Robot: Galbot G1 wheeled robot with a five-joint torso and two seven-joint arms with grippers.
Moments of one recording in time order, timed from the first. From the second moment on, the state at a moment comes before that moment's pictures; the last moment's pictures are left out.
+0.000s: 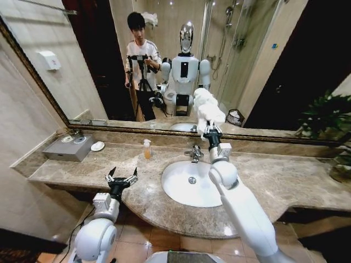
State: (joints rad) left arm 1.68 -1.40 -0.62 -2.34 -0.15 0.32 -0.09; right arm -0.72 1.25 0.13 1.93 0.28 -0.22 0.42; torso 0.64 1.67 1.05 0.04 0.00
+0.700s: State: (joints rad) left arm 1.68 -1.40 -0.62 -2.34 -0.15 0.32 -0.09; right arm -0.36 1.24 -0.04 1.78 0.41 -0.32 0.43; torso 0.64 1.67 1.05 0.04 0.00
